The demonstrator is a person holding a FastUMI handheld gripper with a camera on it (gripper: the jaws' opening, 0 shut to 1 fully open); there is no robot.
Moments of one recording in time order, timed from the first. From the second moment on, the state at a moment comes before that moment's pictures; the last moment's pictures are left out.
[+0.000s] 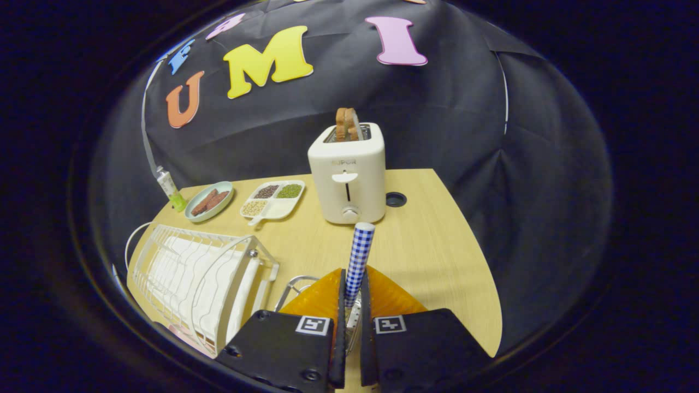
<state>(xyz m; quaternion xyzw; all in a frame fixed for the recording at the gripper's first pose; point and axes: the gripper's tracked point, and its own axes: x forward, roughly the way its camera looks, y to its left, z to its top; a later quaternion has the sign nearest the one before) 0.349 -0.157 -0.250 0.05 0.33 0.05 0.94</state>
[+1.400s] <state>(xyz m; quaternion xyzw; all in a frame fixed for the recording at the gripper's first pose) 0.100 -0.012 -0.104 0.01 0.13 -0.04 0.99</state>
